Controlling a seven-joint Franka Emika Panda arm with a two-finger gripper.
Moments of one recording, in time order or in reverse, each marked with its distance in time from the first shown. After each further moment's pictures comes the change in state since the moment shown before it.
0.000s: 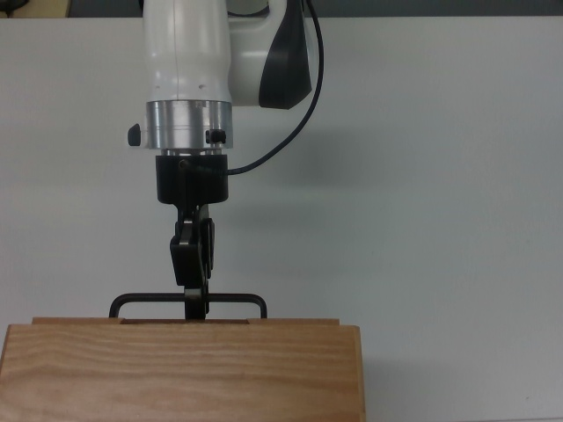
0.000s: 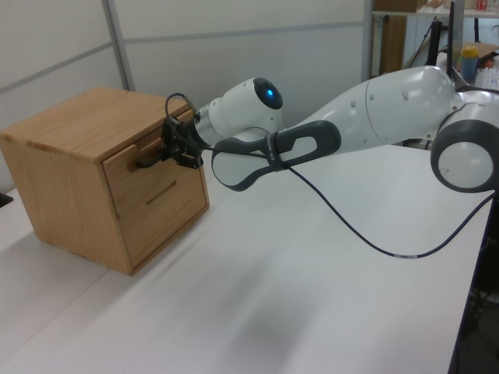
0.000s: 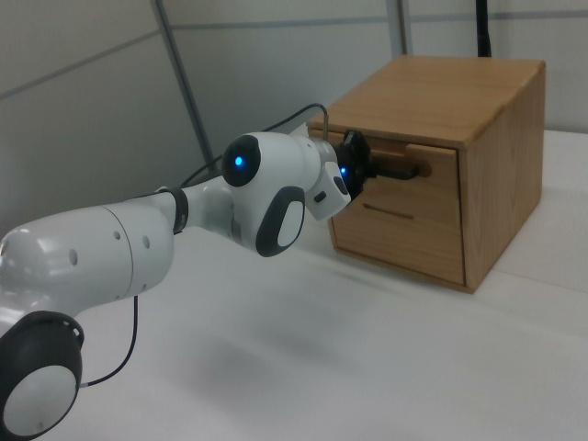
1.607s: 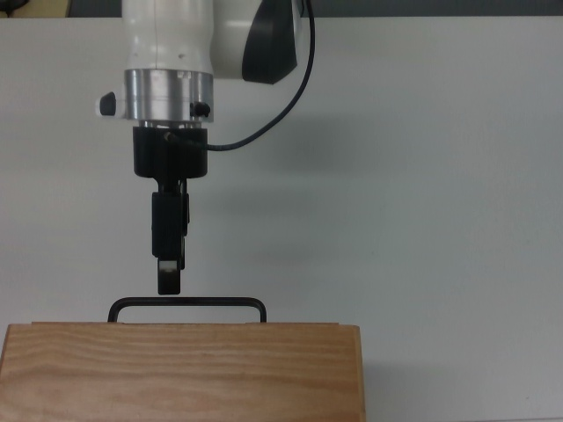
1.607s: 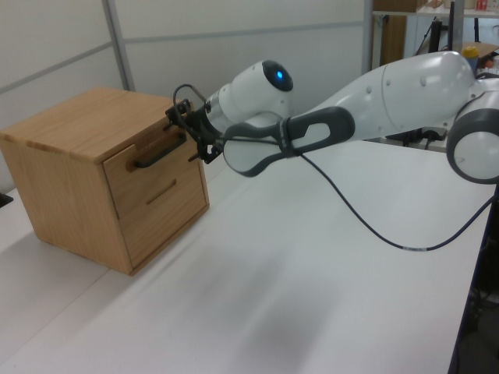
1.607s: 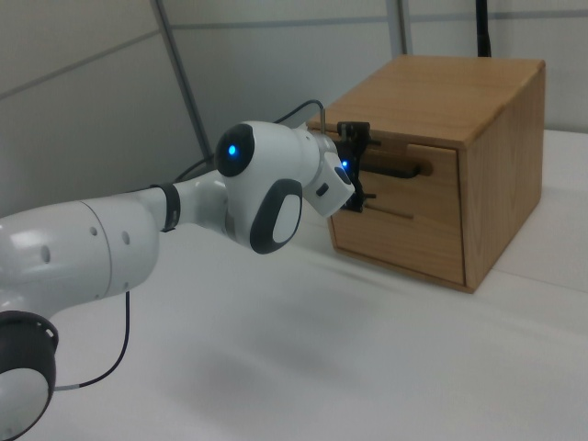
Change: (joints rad) arm 0.001 -0.070 -0.042 -0.059 -0.011 -0.031 -0.123
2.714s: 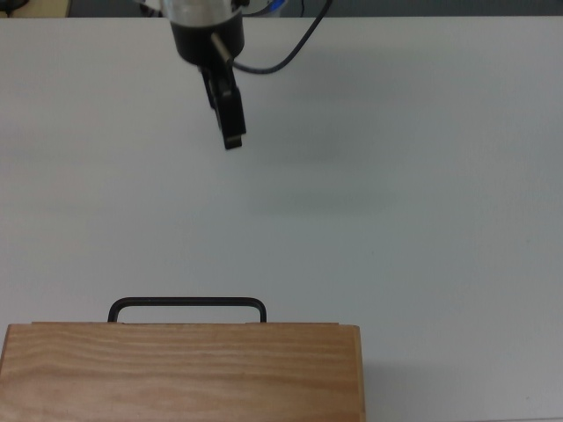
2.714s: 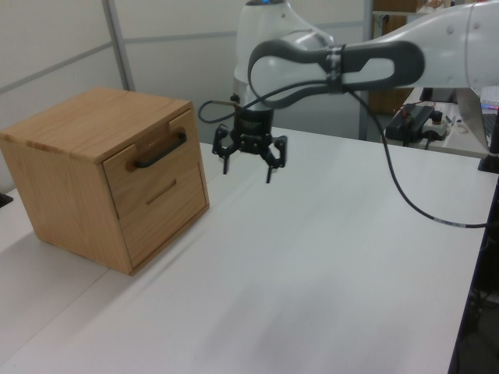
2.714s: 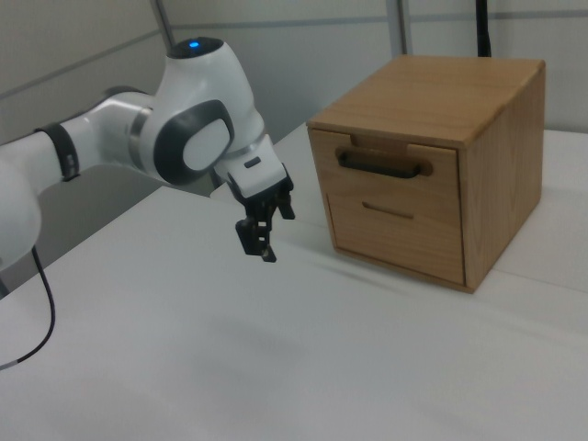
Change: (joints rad) arm 0.028 -0.319 -0.005 -0.063 -0.005 -1.052 -0.107
